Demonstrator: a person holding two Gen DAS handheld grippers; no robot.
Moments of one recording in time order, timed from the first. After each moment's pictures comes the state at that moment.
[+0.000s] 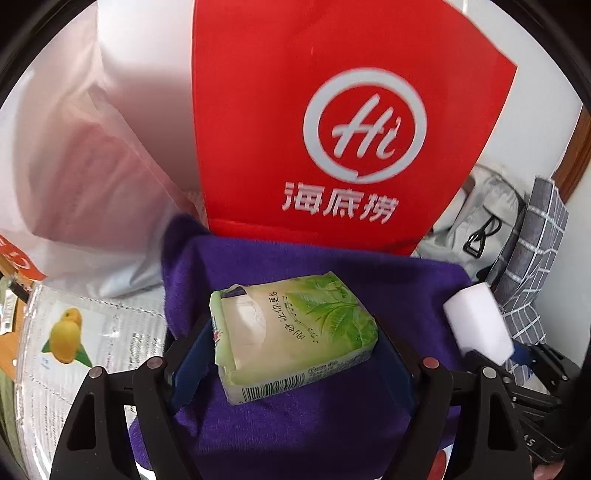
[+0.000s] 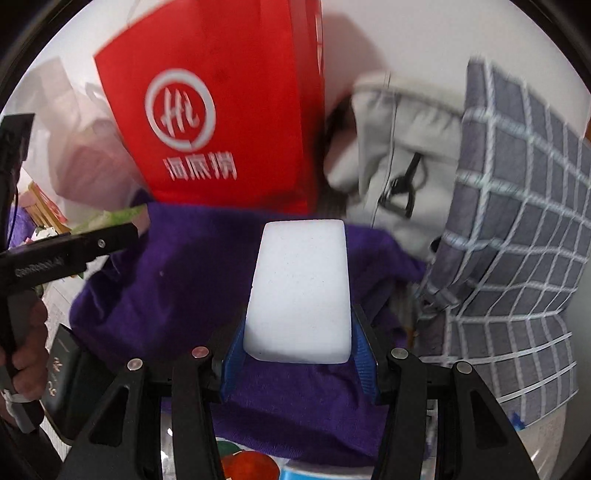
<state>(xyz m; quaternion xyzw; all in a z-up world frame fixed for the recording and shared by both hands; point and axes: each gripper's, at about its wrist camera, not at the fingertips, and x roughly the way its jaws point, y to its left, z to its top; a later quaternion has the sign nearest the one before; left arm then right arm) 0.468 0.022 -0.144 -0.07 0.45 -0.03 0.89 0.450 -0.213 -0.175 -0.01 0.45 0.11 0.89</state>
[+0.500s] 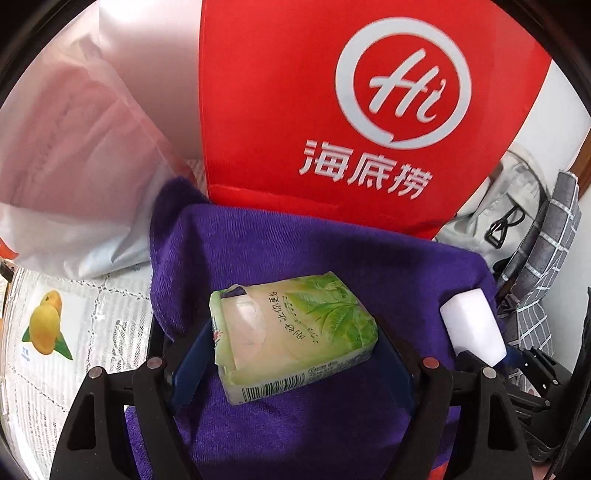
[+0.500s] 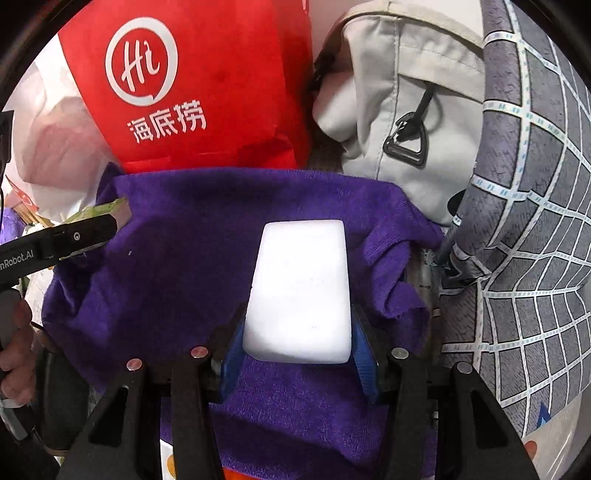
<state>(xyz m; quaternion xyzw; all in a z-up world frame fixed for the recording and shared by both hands) 0.485 0.029 -0.175 -0.08 0.49 -0.03 0.87 0.459 -0.212 -0.207 -0.01 0.48 0.08 0.87</state>
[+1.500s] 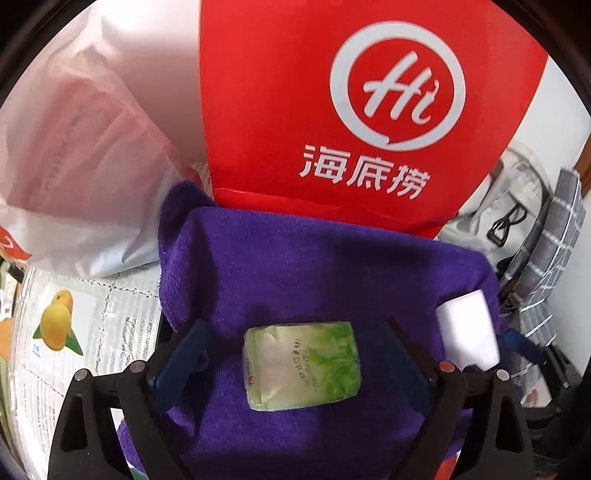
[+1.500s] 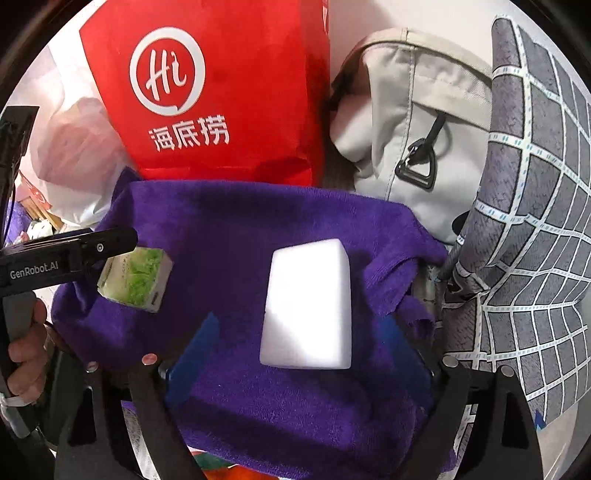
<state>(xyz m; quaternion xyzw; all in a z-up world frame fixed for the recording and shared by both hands) 0.479 0.023 -0.172 -0.08 0.48 -0.02 0.87 0.461 -0.189 -0.190 -0.01 0.45 0.11 0.88</state>
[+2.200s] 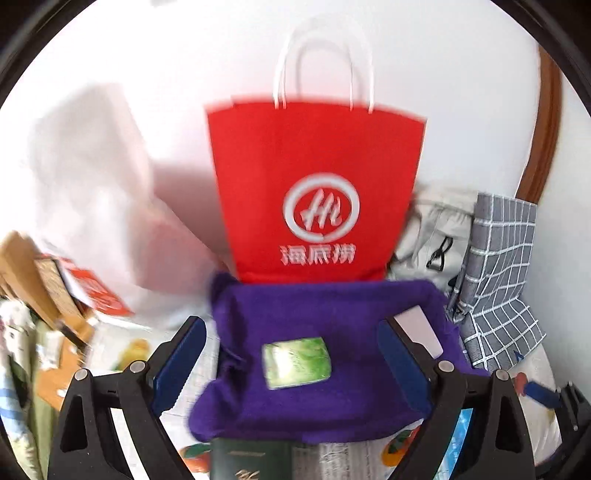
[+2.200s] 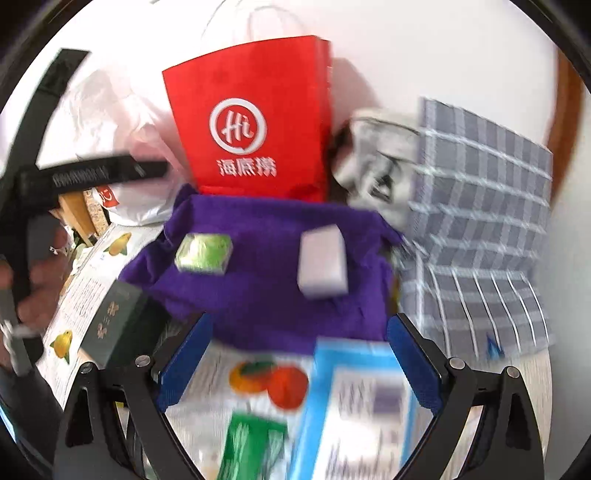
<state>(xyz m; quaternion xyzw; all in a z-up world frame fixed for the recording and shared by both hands) 0.379 0.006 -0.045 0.01 0.36 -0.01 0.93 0.309 -0.213 -0.119 0.01 0.40 0.10 0.91</state>
